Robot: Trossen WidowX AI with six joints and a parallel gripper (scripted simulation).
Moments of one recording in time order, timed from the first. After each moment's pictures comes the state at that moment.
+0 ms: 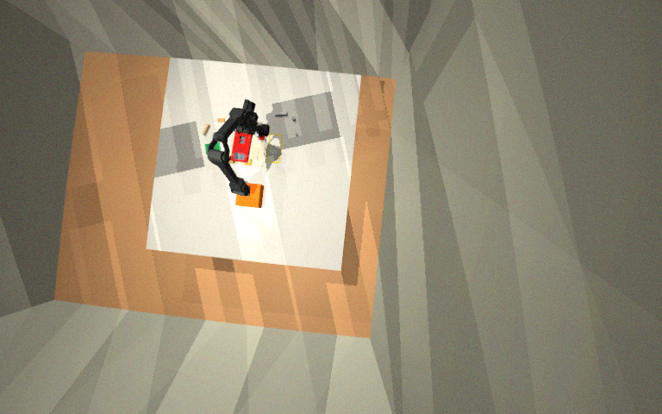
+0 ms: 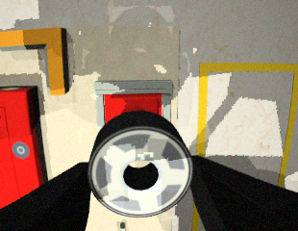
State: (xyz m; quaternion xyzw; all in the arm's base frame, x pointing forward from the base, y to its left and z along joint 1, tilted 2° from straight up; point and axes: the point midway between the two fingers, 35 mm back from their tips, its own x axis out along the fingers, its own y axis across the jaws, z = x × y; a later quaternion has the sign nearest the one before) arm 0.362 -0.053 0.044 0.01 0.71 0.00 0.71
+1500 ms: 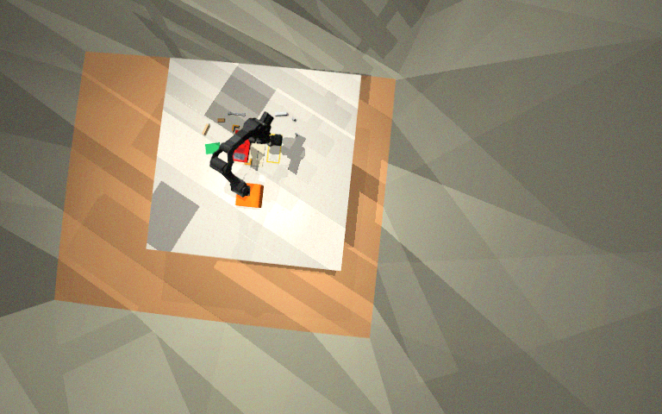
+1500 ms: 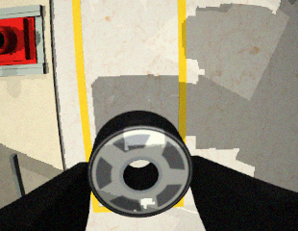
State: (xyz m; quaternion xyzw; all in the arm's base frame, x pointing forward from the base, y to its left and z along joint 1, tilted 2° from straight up) arm 0.301 -0.142 0.065 0.01 0.71 -0.01 0.71
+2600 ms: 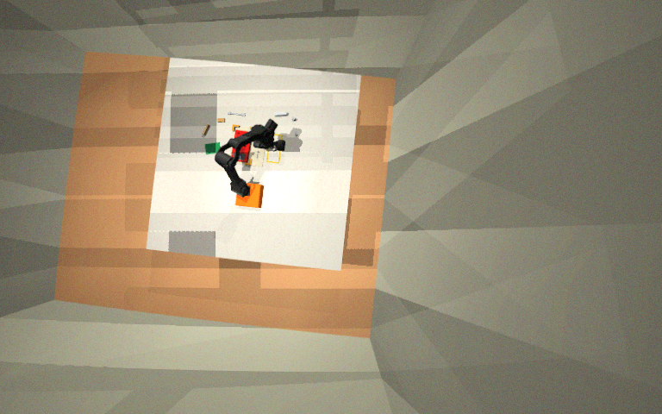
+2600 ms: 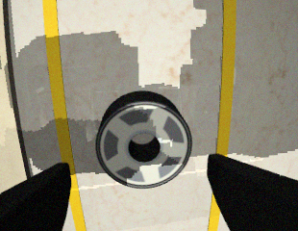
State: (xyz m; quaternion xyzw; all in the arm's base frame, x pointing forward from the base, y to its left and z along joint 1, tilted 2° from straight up) arm 0.295 -0.138 -0.012 0.02 0.72 0.00 0.70
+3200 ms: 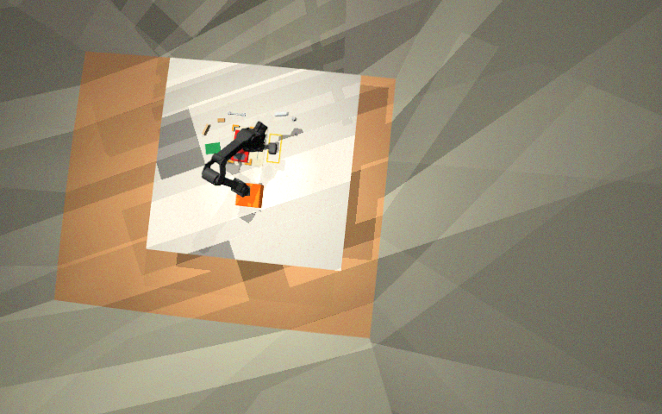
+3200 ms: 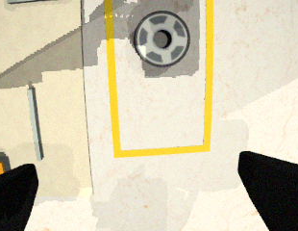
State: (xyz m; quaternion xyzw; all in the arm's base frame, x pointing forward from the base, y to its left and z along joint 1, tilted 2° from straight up) arm 0.248 -0.117 0.069 0.01 0.71 -0.01 0.71
